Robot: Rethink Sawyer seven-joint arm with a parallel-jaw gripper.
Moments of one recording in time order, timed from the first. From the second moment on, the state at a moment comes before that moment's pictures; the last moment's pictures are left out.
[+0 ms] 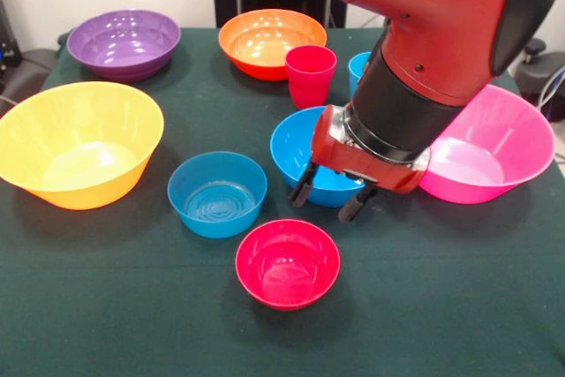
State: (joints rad) arm 0.05 -0.13 -0.31 0.74 -0.08 1.01 1.89
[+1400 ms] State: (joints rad) arm 0.01 -0.28 -0.31 1.23 -0.16 0.63 1.89
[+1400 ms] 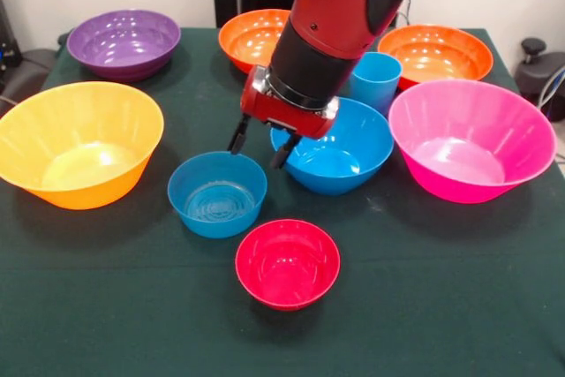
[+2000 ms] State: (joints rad) arm 0.01 -0.28 -0.29 1.29 -0.19 0.52 1.89
